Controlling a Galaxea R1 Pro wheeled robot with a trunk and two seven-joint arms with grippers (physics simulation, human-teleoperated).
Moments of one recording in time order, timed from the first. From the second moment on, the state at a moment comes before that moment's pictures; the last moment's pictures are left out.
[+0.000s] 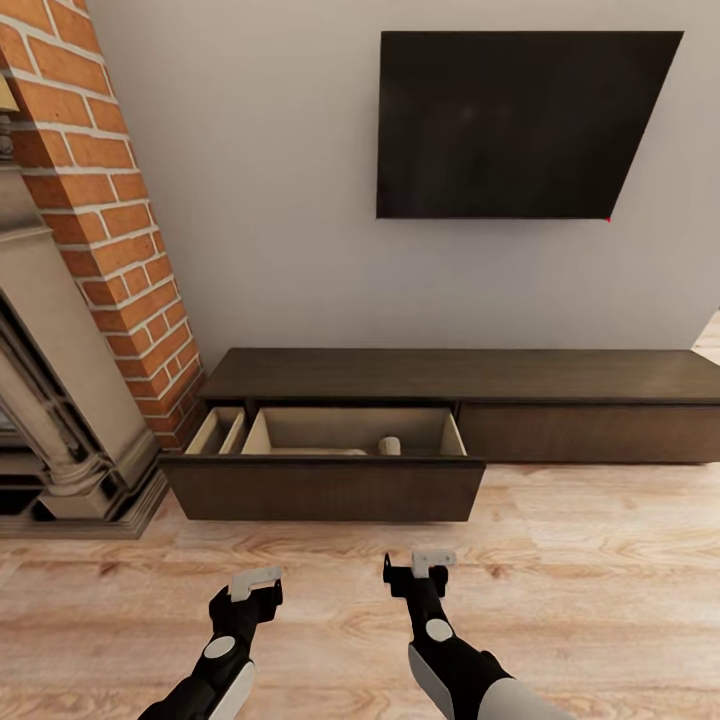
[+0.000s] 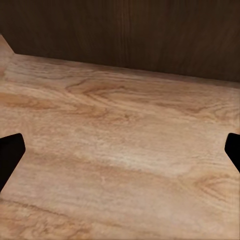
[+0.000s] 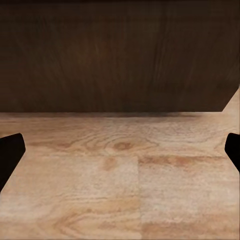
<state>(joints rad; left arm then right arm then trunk) -0.31 0.05 -0.41 -0.91 0.41 0.06 0.45 -0.59 0.17 0.49 -0.31 -0.33 -0.35 -0.31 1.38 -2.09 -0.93</state>
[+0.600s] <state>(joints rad) -0.31 0.05 -0.41 -0.91 0.41 0.06 0.45 -0.59 0.17 0.49 -0.30 -0.33 -0.34 -0.25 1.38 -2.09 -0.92</state>
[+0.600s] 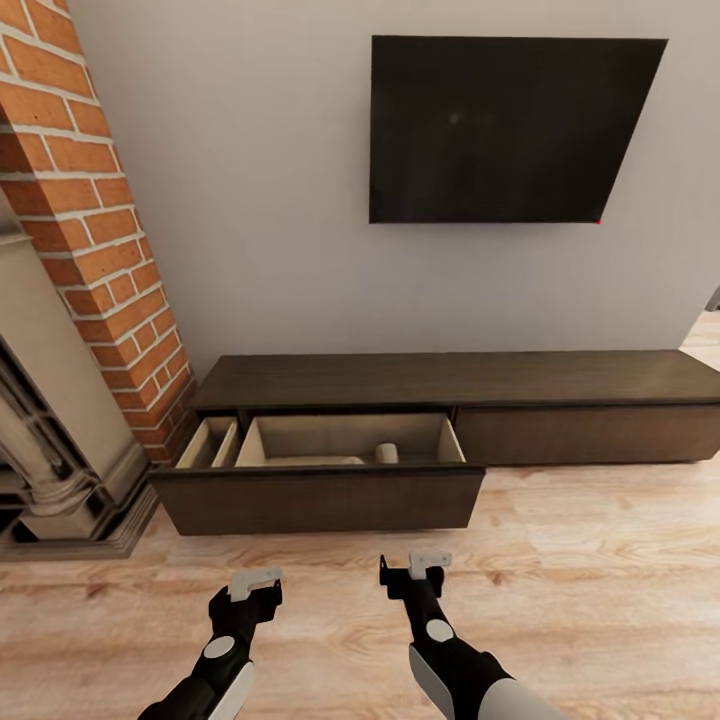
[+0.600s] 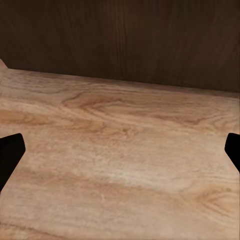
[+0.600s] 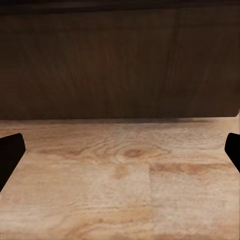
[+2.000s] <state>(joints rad) -0.31 0.05 -0.41 -0.91 0.41 0.06 0.45 -0.59 0.17 0.42 -0.30 -0.34 -0.24 -0.20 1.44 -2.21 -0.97</state>
